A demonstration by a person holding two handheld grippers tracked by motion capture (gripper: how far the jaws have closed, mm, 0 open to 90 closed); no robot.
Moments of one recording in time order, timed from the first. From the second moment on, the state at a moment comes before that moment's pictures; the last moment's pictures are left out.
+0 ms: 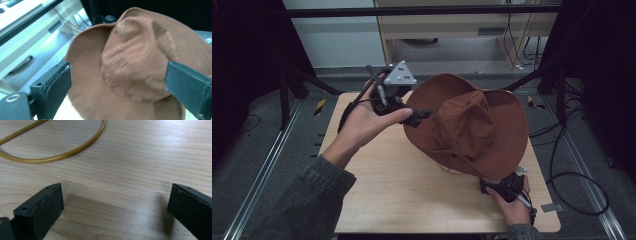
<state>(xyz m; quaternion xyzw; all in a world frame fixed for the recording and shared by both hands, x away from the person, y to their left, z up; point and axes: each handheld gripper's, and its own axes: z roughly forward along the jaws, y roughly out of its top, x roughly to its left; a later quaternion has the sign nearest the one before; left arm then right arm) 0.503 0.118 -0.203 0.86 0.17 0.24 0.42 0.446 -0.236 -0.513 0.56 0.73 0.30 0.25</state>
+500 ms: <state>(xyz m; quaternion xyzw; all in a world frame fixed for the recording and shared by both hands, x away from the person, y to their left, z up) 0.496 0.228 -0.260 0.83 0.25 0.25 0.43 0.441 -0.235 -0.513 0.57 0.72 0.31 0.24</state>
